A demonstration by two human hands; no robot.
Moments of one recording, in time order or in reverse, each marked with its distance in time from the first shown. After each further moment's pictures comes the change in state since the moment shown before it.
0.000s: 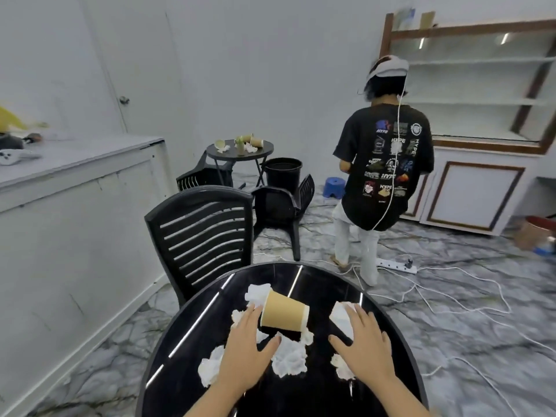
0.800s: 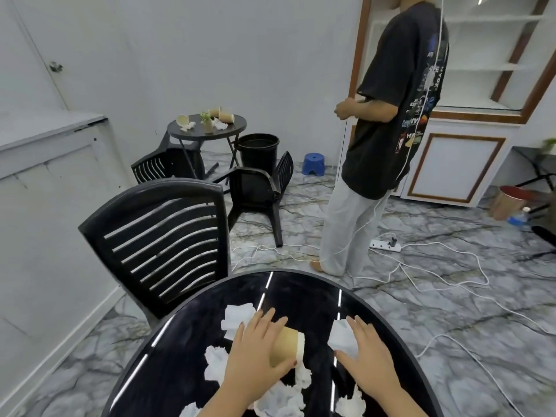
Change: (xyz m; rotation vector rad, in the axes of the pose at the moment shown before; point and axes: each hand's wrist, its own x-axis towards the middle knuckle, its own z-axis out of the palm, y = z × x) left_hand 0.118 -0.026 0.053 0.459 -0.268 0.234; right_hand 0.094 0.044 0.043 0.031 -0.074 0.090
